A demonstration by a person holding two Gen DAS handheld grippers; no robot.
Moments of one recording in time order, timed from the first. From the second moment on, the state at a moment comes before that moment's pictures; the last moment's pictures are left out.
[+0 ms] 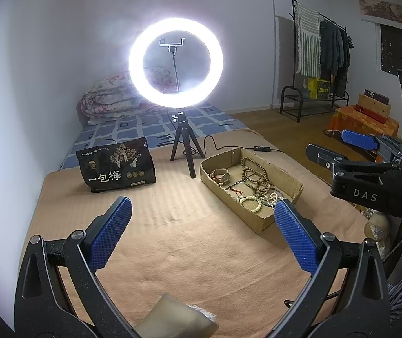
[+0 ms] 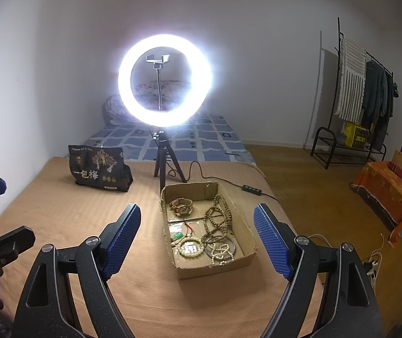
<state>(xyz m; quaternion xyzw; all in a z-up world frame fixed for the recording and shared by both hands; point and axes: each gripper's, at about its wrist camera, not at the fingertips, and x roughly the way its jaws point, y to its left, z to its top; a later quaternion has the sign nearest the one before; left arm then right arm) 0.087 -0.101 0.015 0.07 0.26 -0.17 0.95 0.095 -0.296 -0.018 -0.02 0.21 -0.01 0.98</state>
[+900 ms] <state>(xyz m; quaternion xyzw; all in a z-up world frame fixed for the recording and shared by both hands) 0.087 -0.099 0.015 0.07 0.26 -0.16 0.95 0.094 -0.296 -0.019 -0.03 0.21 -0.01 0.98</state>
